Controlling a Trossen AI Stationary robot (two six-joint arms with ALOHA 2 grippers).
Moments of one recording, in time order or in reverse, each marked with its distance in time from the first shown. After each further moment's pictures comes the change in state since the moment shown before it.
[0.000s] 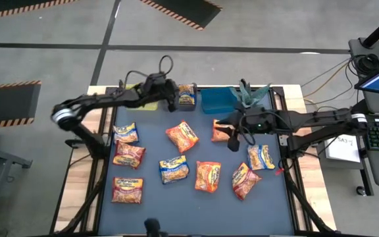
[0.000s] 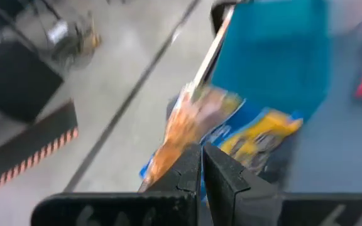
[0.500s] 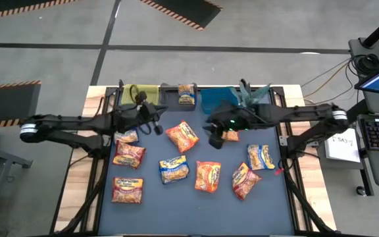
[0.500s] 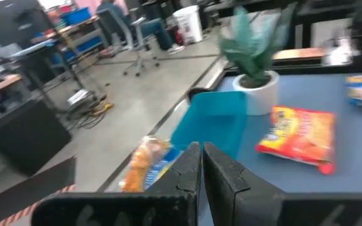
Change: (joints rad) left arm -0.388 -0.534 -0.352 0.138 -0.307 -0.159; right arm -0.010 0.295 0.370 -0.300 0.000 0.134
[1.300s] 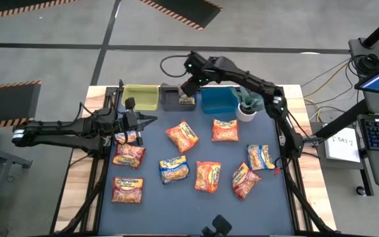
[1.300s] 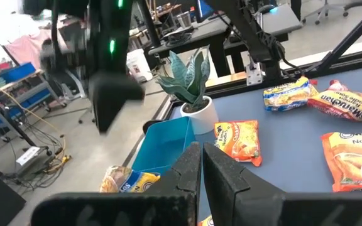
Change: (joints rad) left arm -0.123 -0.364 -0.112 -0.158 0.165 0.116; right arm -0.446 0.767 1.041 -0.580 0.007 0.032
